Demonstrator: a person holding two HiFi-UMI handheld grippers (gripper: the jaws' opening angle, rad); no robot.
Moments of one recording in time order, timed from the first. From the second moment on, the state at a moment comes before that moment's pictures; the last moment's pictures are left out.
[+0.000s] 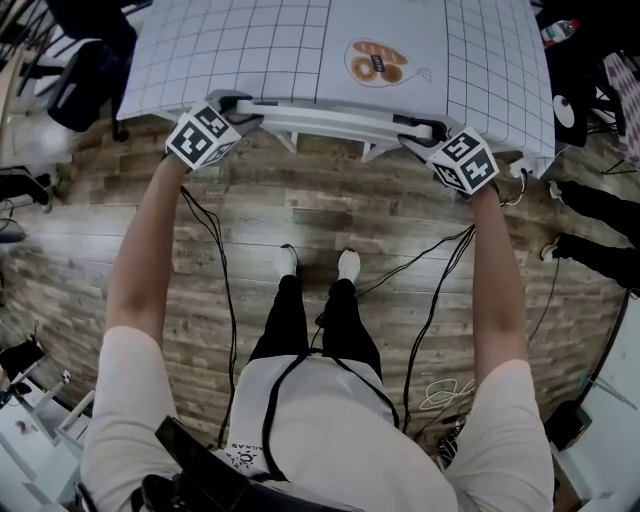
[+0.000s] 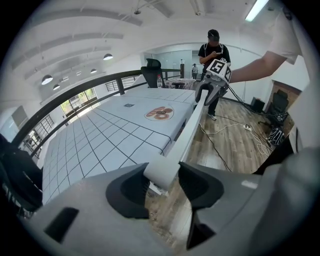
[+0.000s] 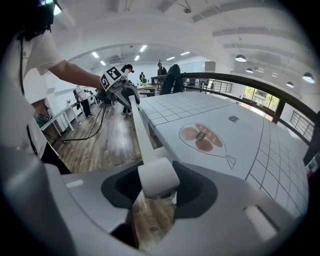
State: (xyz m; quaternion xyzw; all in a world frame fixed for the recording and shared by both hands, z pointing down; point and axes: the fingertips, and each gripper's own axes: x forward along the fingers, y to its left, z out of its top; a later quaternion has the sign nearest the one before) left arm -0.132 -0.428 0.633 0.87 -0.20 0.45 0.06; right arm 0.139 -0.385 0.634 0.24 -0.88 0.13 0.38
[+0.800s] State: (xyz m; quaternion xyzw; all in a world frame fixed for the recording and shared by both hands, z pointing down) left arm -0.147 -0.333 0.629 0.87 -0.17 0.46 0.08; right arm 0.127 -0.296 0.632 0.18 -0.88 0.15 0.42
